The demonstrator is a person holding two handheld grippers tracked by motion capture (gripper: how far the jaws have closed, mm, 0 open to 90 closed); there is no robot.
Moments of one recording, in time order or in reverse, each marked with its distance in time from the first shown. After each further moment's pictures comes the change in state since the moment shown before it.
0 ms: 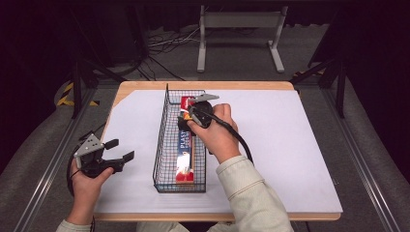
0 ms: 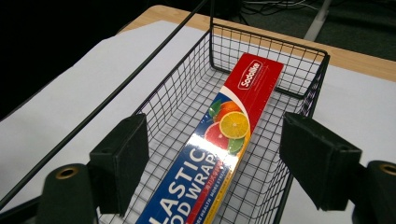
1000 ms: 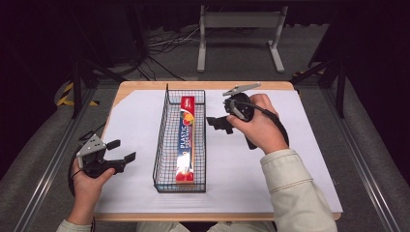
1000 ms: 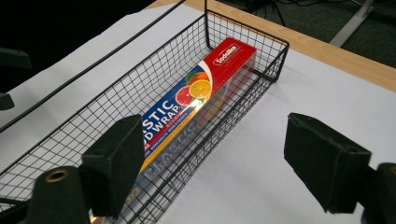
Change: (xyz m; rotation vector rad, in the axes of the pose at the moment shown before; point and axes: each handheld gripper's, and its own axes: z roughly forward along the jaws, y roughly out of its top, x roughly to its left) left arm -0.002 0.001 0.003 0.024 -0.011 0.013; right arm -0.078 0.002 -0.070 0.070 0.158 -0.100
